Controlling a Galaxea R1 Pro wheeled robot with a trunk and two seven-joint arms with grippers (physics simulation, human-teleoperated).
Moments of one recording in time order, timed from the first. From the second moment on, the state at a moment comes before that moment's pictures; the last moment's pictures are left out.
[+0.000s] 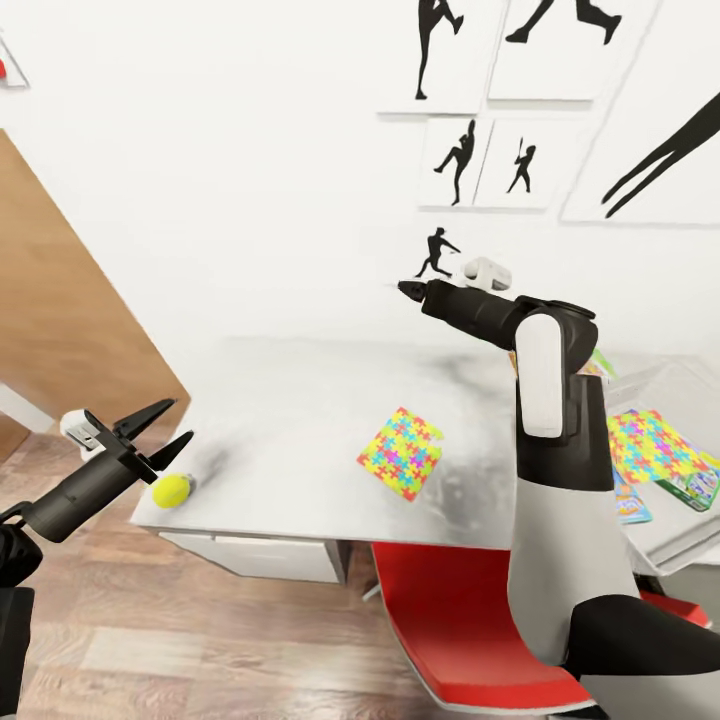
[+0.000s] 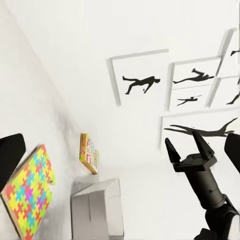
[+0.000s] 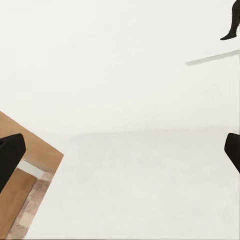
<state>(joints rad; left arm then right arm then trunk) -0.40 0.18 0.44 -1.61 1.54 1.02 -0.14 -1.06 0.17 -0.04 -1.58 -0.48 1.04 -0.08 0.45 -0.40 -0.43</state>
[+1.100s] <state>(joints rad) -0.36 0.20 0.48 -1.61 1.53 1.02 -0.14 -1.02 0.17 0.13 -1.33 -0.48 1.00 -0.09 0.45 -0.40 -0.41</state>
